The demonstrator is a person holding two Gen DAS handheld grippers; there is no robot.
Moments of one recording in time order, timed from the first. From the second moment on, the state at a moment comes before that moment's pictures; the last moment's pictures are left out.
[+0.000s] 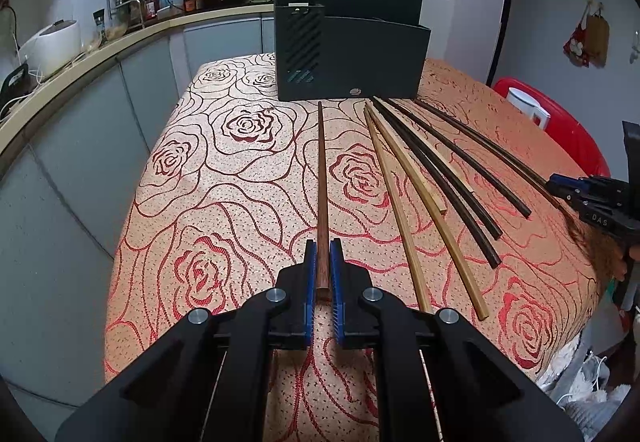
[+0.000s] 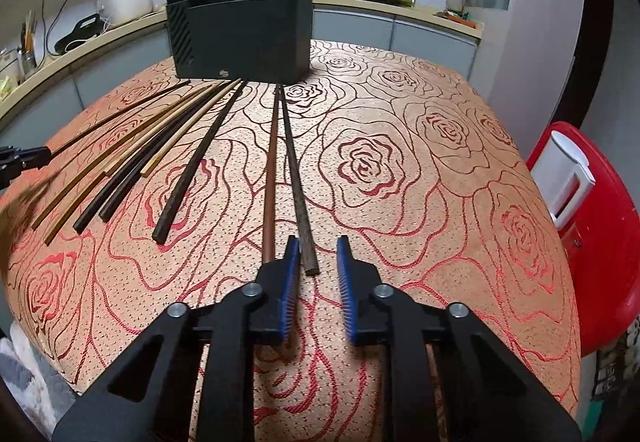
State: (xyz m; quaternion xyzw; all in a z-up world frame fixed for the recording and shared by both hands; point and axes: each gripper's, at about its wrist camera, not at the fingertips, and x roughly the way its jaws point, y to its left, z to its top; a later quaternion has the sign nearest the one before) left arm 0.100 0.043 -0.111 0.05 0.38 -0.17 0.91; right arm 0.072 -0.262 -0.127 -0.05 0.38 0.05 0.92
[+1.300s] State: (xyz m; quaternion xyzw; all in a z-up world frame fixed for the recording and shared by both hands) left arm 0.135 0.054 0.038 0.02 0.23 -0.14 0.96; right arm 0.095 -0.265 0.045 0.03 0.21 0.10 0.97
